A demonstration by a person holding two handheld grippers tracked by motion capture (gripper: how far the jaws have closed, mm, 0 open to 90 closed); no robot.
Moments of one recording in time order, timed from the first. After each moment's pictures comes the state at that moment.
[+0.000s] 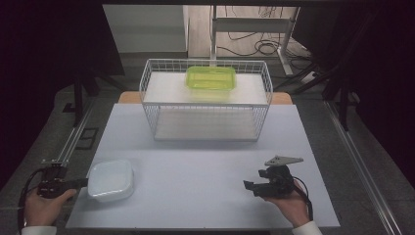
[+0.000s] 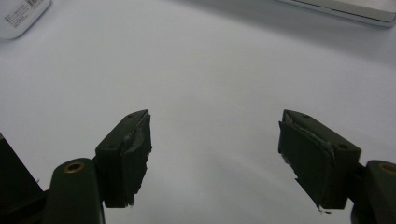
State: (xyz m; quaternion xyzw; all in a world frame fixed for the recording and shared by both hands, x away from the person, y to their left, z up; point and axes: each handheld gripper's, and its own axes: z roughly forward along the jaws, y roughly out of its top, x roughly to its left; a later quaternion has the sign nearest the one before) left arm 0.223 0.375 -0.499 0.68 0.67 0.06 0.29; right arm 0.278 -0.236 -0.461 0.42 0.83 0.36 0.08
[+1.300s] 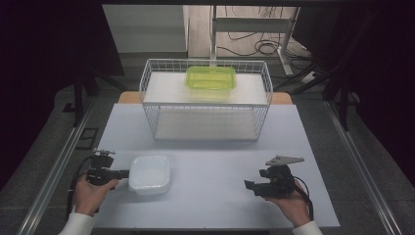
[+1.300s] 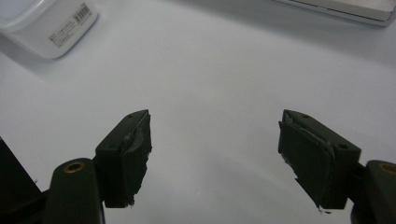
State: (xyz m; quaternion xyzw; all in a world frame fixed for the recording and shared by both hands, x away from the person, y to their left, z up) left arm 0.272 0.267 -0.498 0.72 0.62 0.02 0.31; right arm 0.279 -0.238 -0.461 0.42 0.83 0.36 0.08
